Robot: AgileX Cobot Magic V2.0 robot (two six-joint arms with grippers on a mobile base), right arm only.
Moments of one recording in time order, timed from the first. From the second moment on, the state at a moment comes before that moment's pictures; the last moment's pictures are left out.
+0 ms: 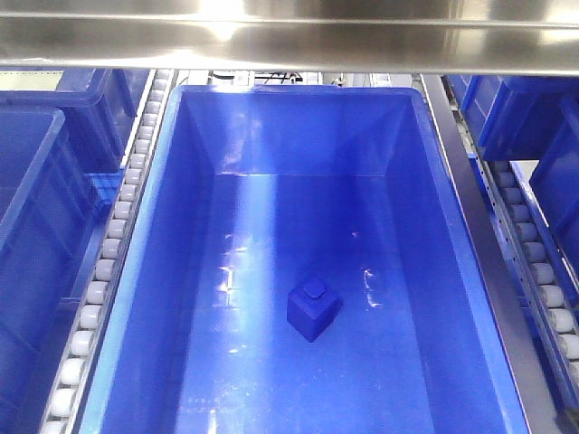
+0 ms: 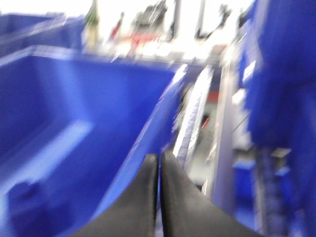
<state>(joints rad) 0.18 0.25 -0.11 -0.10 -0.07 0.02</state>
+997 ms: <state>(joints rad) 0.03 -0.01 0.03 -0.10 -0.04 0.02</state>
